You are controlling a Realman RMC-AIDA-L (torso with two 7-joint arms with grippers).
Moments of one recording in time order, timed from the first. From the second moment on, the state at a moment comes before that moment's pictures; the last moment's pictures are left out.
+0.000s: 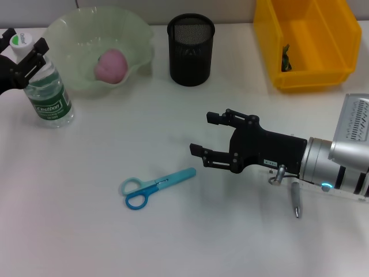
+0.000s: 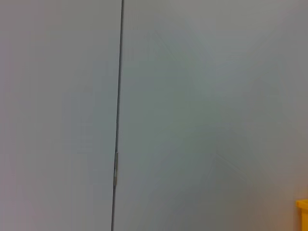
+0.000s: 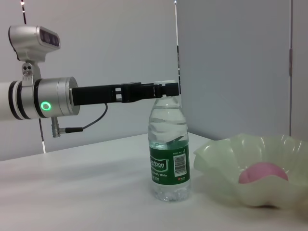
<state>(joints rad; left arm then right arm) -0.40 -2.07 0.55 0.41 1.39 1.29 -0.83 0.59 2.09 -1.29 -0.14 -1.20 -1.27 0.72</state>
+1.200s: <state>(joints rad) -0.37 -1.99 0.61 0.46 1.42 1.73 -1.21 0.59 2.08 -1.27 -0.15 -1.19 -1.28 0.82</state>
